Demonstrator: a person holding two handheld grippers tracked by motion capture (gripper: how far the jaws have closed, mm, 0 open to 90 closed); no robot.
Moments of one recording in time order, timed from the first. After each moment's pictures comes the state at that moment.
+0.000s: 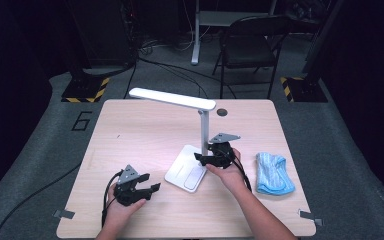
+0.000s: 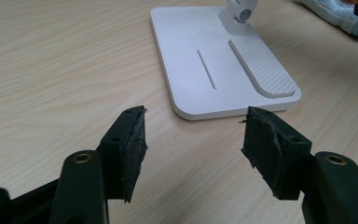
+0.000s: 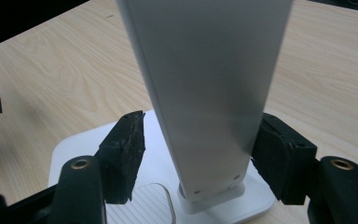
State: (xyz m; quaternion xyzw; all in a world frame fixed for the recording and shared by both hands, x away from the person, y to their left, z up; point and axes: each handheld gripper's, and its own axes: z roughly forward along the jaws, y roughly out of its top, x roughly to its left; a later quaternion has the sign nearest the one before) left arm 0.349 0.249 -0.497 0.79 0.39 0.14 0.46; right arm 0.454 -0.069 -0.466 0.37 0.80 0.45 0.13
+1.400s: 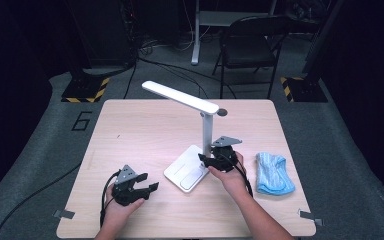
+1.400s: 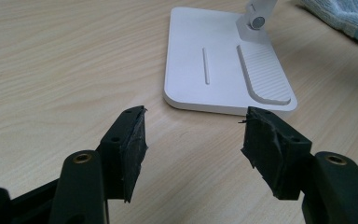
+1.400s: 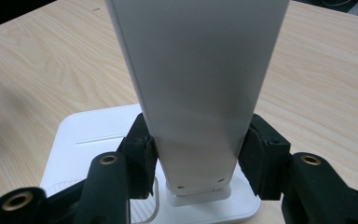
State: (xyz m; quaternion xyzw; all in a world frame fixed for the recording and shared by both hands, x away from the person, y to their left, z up) left arm 0.348 0.254 -0.496 0.78 0.40 0.14 0.46; right arm 0.438 -0.076 -0.463 0.38 0.80 0.44 0.16
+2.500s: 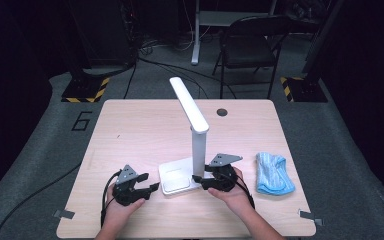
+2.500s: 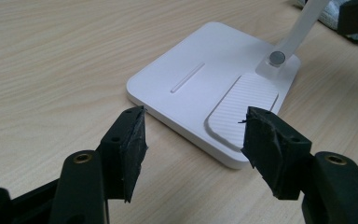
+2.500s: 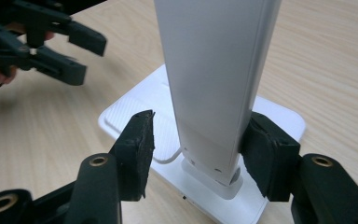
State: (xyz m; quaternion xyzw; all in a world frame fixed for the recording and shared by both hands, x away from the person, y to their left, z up) left arm 0.348 0.252 -0.495 0.78 0.40 0.14 0.46; right arm 0.383 -0.070 -0.466 0.30 0.83 0.47 0.09
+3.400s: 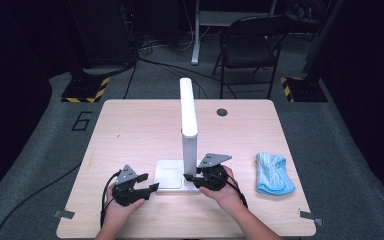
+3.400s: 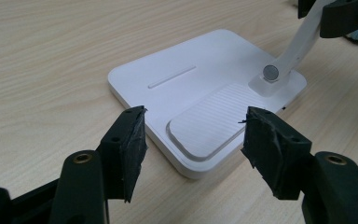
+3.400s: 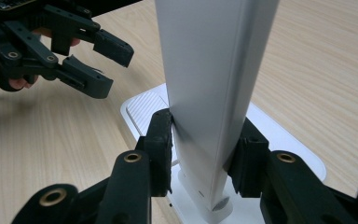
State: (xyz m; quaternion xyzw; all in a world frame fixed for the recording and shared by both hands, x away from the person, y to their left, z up) left arm 0.347 0.253 -0.496 0.78 0.40 0.14 0.46; right arm 0.387 -0.046 -0.464 0.26 0.84 0.47 0.09
